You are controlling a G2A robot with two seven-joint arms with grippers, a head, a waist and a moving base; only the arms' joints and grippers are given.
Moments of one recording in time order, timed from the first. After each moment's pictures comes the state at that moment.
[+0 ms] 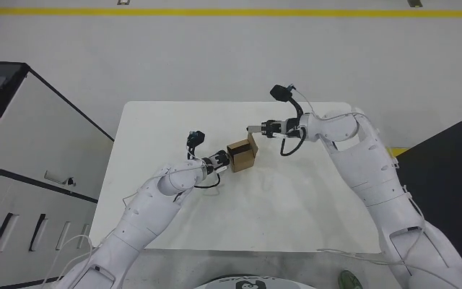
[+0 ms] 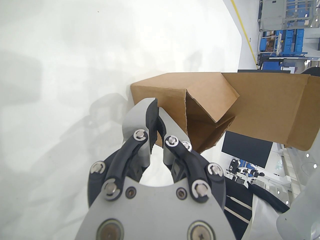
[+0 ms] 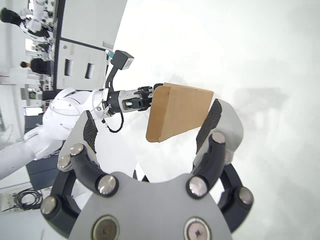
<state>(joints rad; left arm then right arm) 1.18 -1.23 -0.95 -1.37 0.22 0.26 -0.49 -0.89 -1.16 1.06 -1.35 -0.21 -0.09 1.08</state>
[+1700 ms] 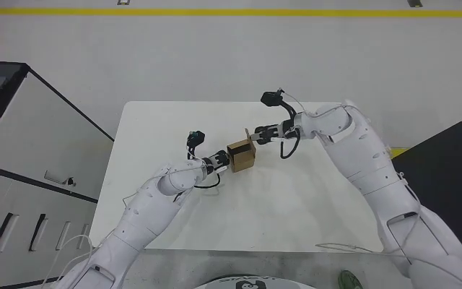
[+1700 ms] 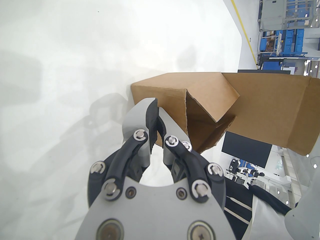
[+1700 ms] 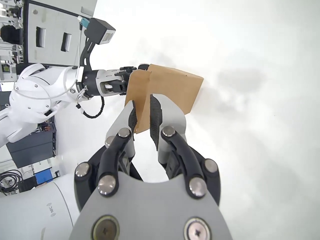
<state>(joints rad) 1.18 -1.23 -0.95 -1.37 0.22 0.26 -0.49 -0.76 -1.18 0.93 -1.20 -0.24 -0.18 1.18</state>
